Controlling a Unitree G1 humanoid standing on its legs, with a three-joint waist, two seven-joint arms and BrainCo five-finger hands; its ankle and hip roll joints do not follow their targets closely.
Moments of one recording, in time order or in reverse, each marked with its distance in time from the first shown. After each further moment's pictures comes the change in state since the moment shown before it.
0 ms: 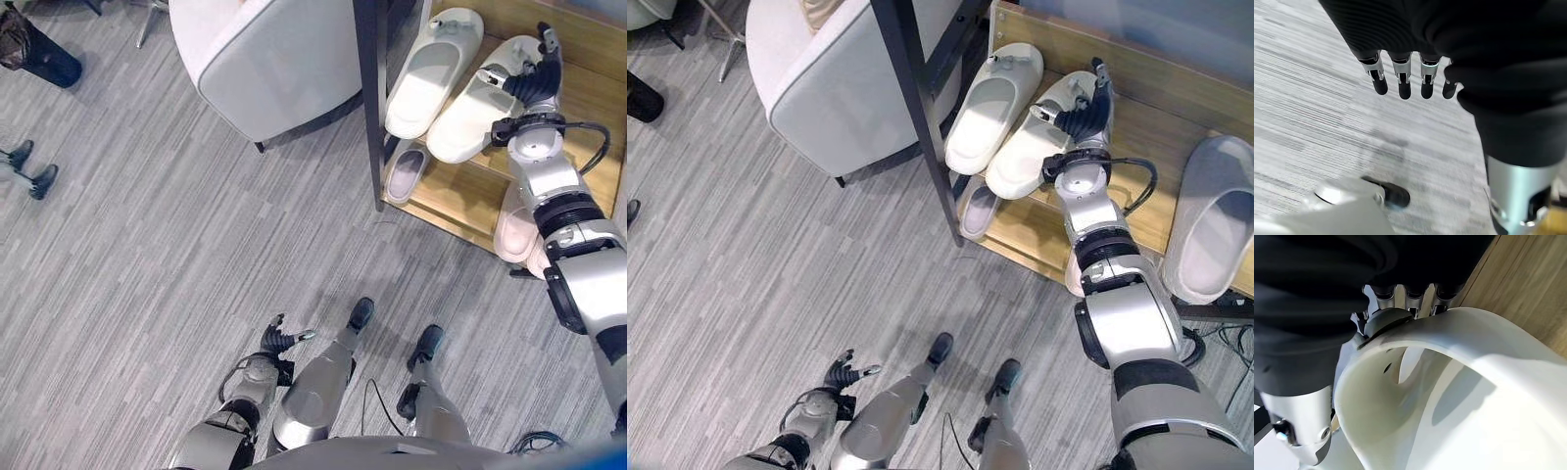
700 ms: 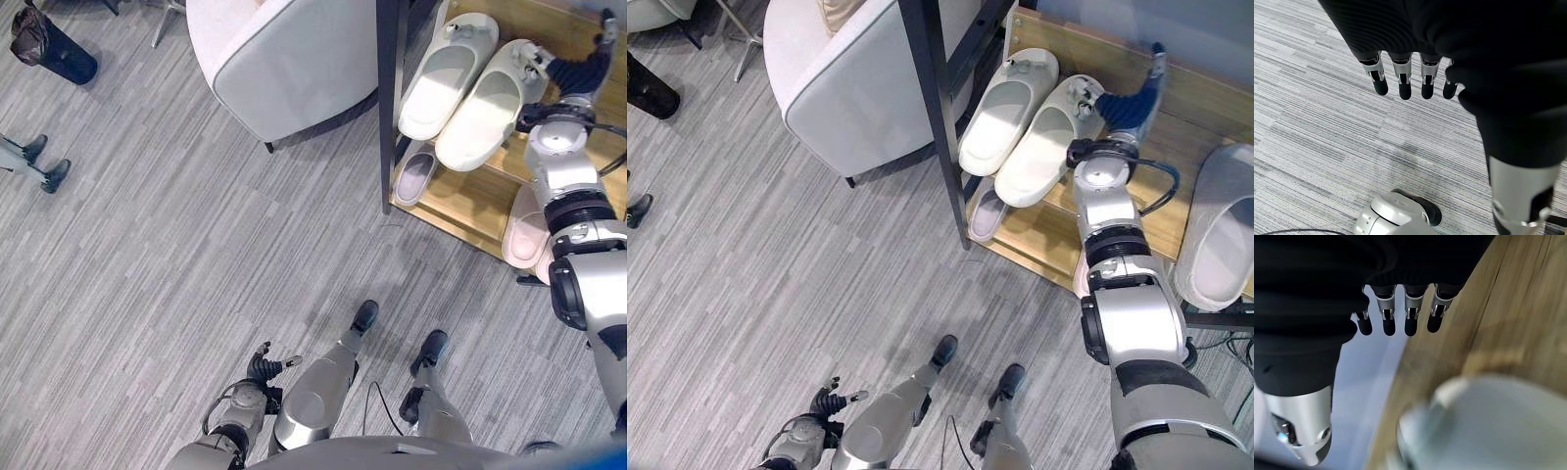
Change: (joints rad) left arm 0.062 0.010 0.001 0.036 0.001 -0.001 0.021; right arm 0.018 -0.003 -0.256 -0.099 -0.013 -0.012 -0.175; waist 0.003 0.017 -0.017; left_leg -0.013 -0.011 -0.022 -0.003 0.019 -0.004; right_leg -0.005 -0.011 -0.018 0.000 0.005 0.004
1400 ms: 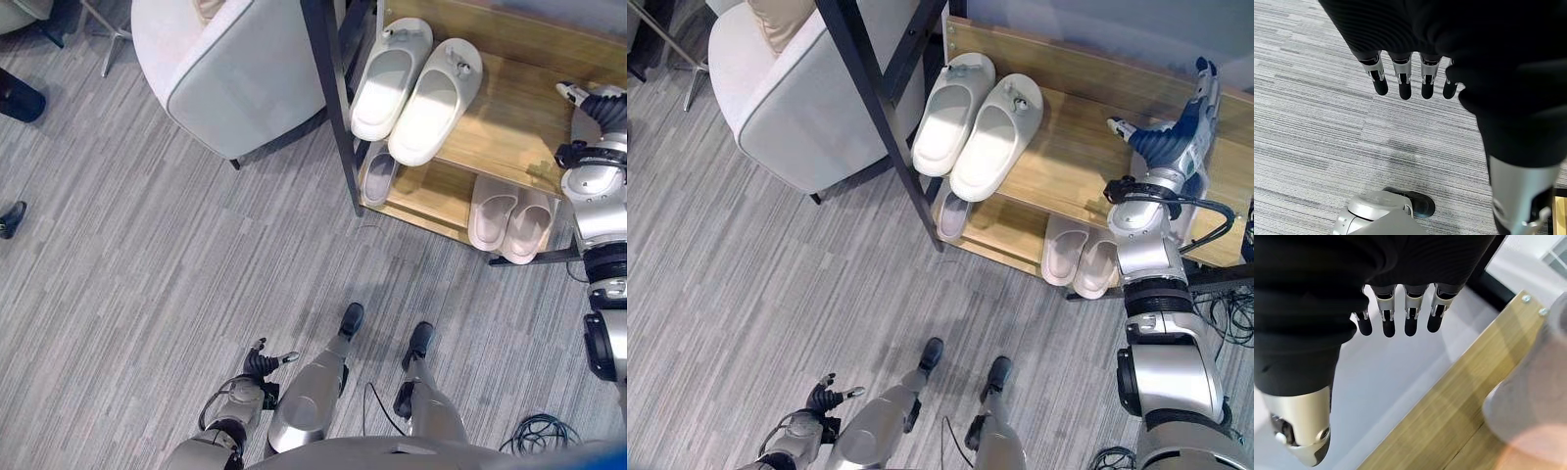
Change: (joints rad) left arm -0.019 0.011 0.011 -0.007 0.010 0.022 0.005; right arm 0.333 -0.137 -0.019 -0.265 -0.357 0.068 -0.024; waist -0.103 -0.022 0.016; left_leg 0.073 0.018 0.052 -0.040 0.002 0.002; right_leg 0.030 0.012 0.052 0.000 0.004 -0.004
